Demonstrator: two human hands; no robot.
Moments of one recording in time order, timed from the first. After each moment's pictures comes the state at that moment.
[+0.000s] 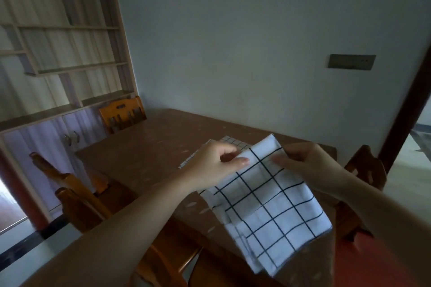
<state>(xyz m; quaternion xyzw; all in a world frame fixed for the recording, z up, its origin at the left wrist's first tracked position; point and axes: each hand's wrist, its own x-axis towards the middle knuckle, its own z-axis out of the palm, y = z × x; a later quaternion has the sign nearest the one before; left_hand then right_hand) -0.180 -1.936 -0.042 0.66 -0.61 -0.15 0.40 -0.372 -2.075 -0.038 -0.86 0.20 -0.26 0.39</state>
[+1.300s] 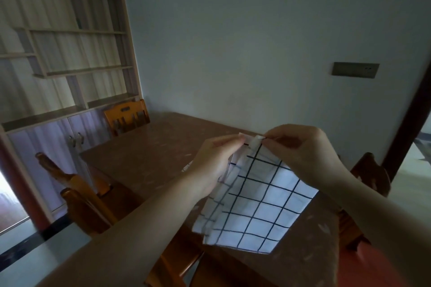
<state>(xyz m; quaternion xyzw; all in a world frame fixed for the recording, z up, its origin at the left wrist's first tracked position) -0.193 -1.937 -0.029 0.57 -0.42 -0.31 0.64 -0.352 -2.035 -0.001 -0.85 0.14 -0.42 0.28</state>
